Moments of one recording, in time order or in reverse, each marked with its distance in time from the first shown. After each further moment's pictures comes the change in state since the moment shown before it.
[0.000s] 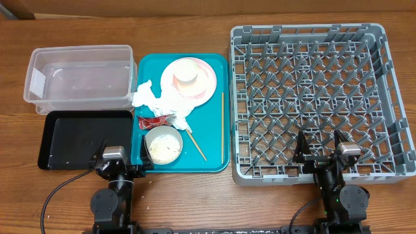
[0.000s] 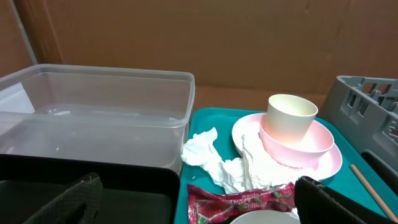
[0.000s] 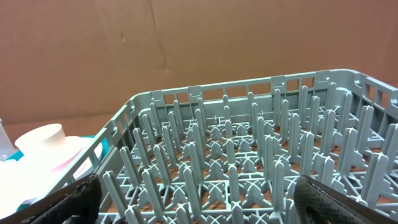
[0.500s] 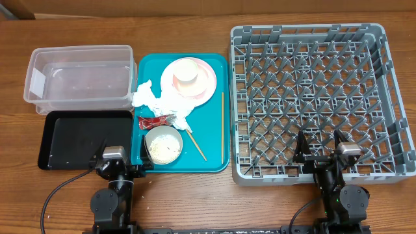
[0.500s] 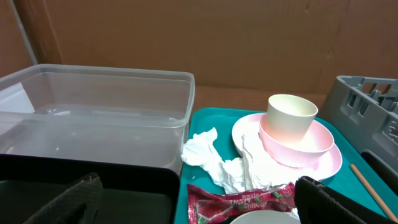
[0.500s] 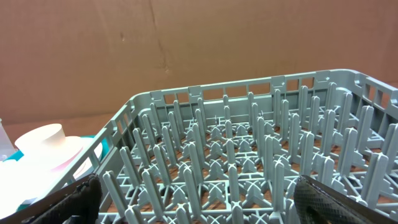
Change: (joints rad) left arm 0.000 0.000 0.000 0.000 0.000 0.000; right arm 0.000 0.000 0.000 0.000 0.000 0.000
